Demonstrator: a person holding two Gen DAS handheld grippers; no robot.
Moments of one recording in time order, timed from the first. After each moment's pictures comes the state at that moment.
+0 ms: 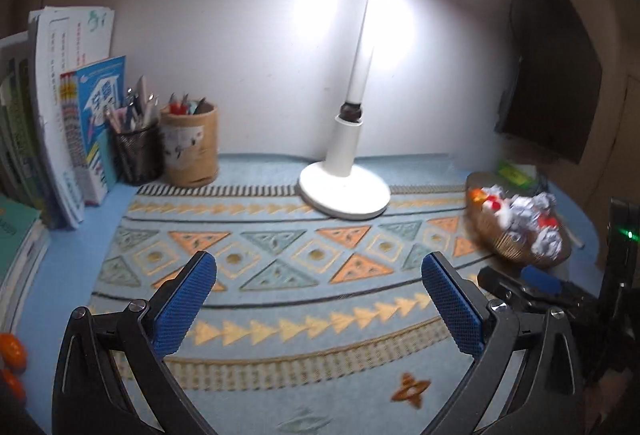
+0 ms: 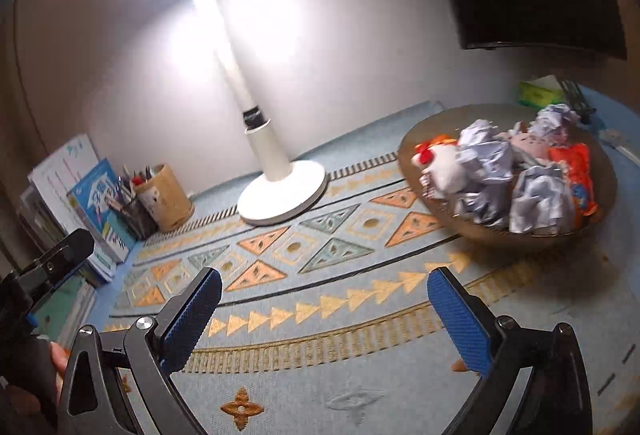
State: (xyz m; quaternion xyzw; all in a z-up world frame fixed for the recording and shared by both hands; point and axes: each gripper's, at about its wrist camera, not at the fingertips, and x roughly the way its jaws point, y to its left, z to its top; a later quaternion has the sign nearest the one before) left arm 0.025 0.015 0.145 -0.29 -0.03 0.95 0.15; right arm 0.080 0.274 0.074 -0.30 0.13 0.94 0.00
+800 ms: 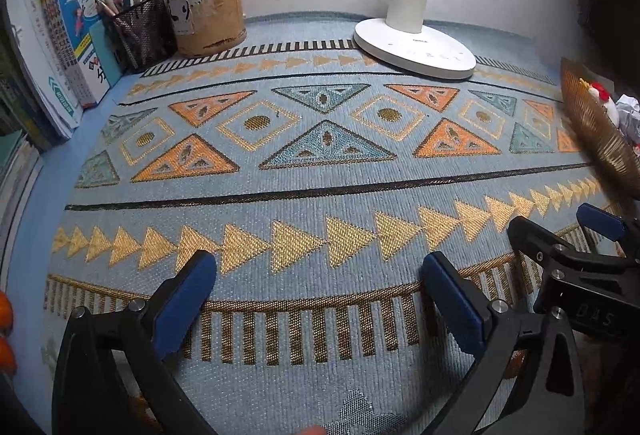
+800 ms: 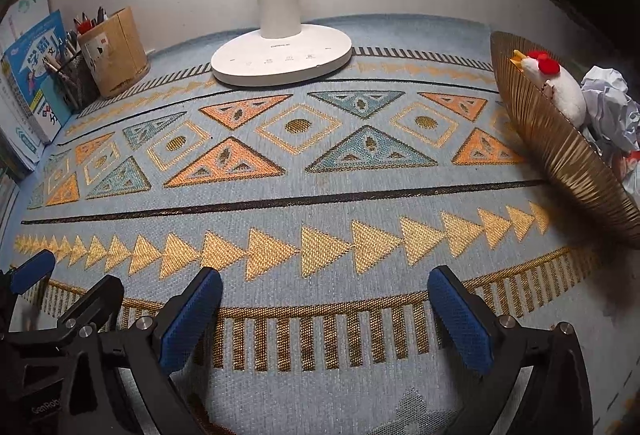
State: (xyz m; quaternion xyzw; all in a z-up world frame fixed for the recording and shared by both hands) left arm -0.015 0.027 0.047 -0.46 0.03 0.89 0.06; right arm -0.003 0.225 -0.013 -0.47 0.02 0.88 0.03
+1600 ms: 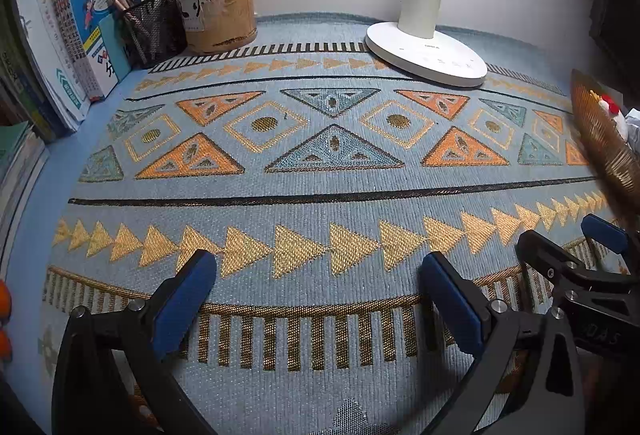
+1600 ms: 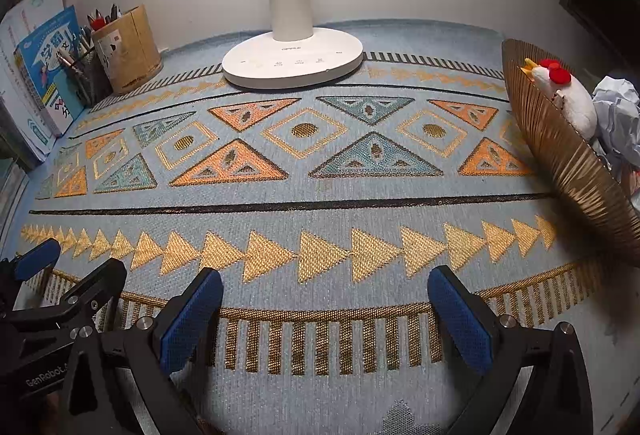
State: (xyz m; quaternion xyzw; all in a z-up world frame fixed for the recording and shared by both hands) left arm -0.022 0.023 0.049 -0.46 0.01 0.89 0.04; right arm -0.001 0.229 -0.012 -0.46 0.01 0.89 0.00
